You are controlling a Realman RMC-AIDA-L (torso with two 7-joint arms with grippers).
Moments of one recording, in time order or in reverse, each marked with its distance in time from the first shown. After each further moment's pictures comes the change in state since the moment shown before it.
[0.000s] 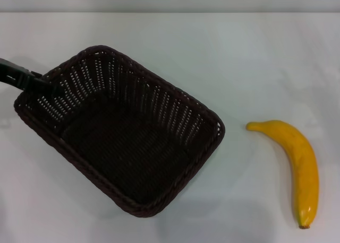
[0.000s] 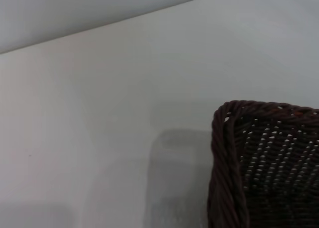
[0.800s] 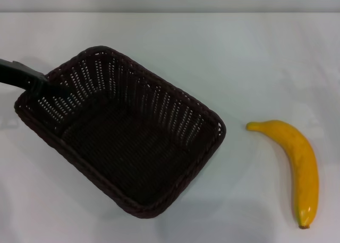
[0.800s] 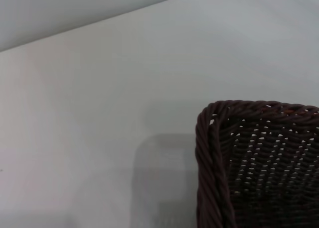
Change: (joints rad) left arm -0.017 -0.027 0.002 -0.037 0.002 -0.029 0.060; right arm 0.000 0.000 0.000 -0.001 0.000 -0.011 0.000
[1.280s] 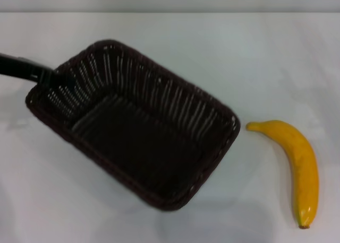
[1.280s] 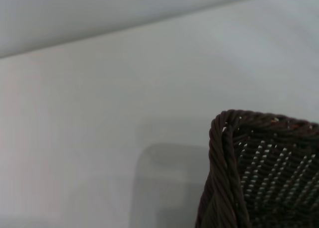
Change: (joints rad) left arm 0.021 -0.037 -0.026 0.064 -0.033 0.009 -0.094; right arm -0.003 -0.004 0.000 0.002 0.000 0.011 0.001
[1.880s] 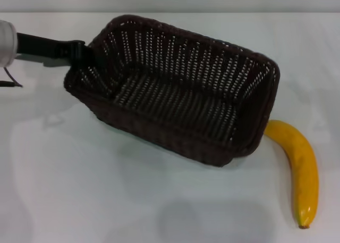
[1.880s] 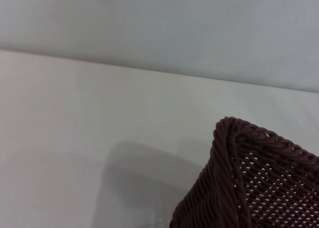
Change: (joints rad) left arm 0.027 -0.129 -0.003 0.205 -0.034 -0.006 -0.446; right arm -0.026 -0.014 0.003 0.008 0.006 0.026 -0.008
